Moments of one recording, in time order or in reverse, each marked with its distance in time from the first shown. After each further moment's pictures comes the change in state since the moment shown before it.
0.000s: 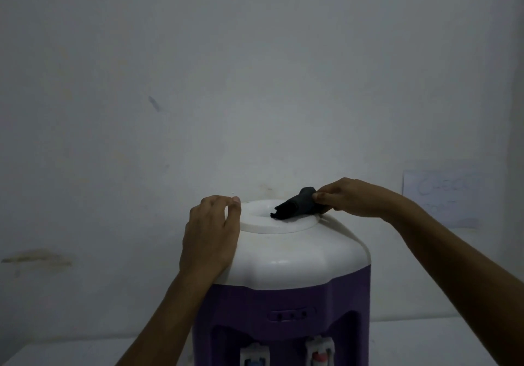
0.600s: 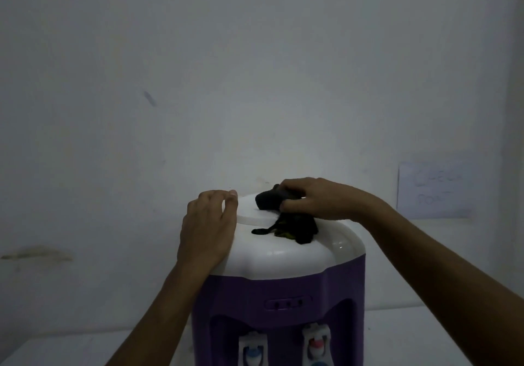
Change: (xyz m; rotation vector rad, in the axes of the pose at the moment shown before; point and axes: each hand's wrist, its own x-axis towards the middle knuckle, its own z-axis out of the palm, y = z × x) left_hand -0.001 0.004 -0.002 0.018 -0.025 -0.007; right_hand -0.017 -0.056 0.020 0.076 -0.066 -0.182
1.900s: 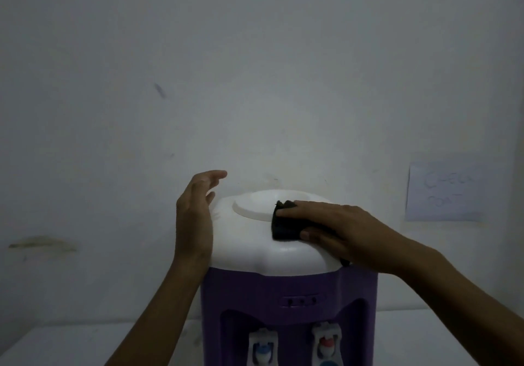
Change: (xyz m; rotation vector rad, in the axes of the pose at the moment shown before) left_hand -0.003 -0.013 -0.017 -0.802 0.180 -0.035; right_hand -0.049 0.001 0.034 -0.237 0.172 -0.282
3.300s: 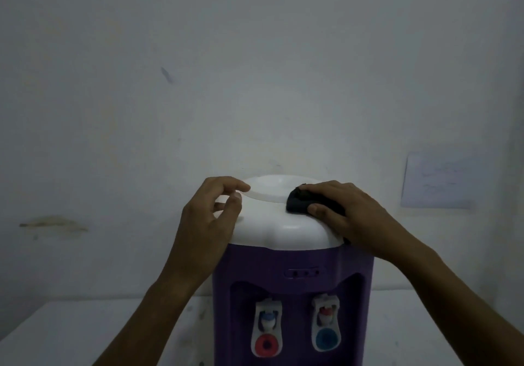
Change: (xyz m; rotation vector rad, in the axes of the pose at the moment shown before) left_hand -0.044 0.026 -0.030 0.285 -0.248 0.186; right_hand -0.009 -0.004 0.017 0.058 0.200 0.237
